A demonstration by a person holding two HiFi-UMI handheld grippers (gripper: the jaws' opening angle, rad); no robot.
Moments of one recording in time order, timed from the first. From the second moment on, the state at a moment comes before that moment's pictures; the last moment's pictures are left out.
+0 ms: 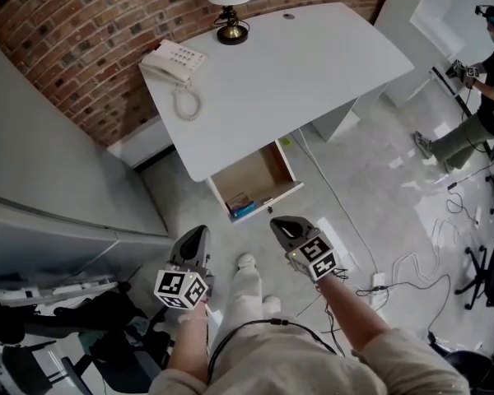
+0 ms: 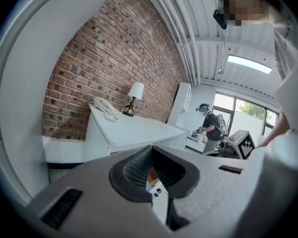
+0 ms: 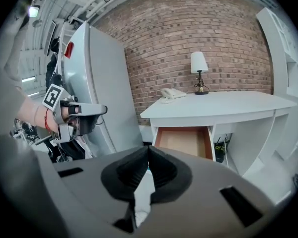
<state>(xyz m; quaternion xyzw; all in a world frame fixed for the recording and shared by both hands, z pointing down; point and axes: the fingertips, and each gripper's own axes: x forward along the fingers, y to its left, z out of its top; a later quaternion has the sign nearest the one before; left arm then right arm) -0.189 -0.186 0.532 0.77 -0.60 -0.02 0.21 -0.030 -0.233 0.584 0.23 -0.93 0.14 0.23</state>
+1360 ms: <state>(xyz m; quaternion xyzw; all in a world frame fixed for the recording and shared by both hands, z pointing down) -0.155 -0.099 0.473 0.76 -0.63 -0.03 0.15 0.049 -0.177 0.496 0.29 -0.94 0.15 0.11</state>
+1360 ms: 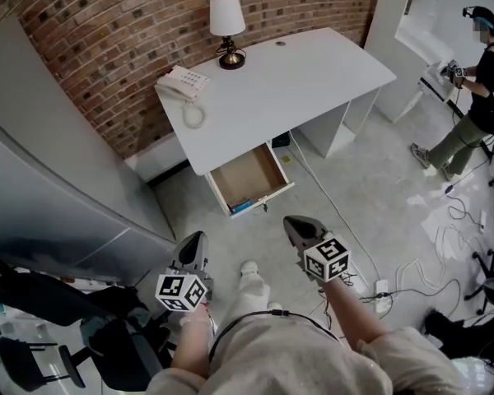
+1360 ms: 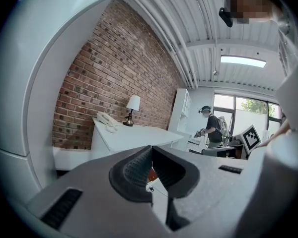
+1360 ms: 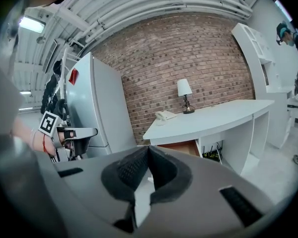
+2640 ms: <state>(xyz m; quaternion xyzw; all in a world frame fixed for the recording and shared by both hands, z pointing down) -0.172 -0.043 0.408 0.74 -0.66 -0.04 0.07 0.074 -0.145 0.425 0.31 -0.94 0.10 0.04</state>
